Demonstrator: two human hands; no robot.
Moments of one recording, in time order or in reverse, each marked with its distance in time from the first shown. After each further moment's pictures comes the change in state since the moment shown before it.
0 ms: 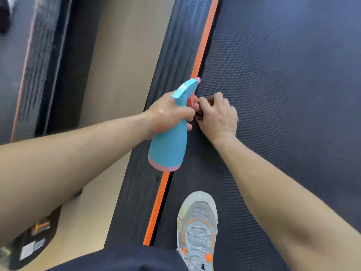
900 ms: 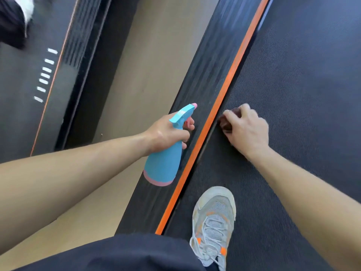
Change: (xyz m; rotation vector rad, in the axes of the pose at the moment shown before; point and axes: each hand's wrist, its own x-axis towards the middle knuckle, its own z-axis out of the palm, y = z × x) left_hand -0.060 -0.076 -0.043 0.058 0.037 -0.155; right_hand -0.033 -0.002 -0.010 -0.016 -0.137 -0.289
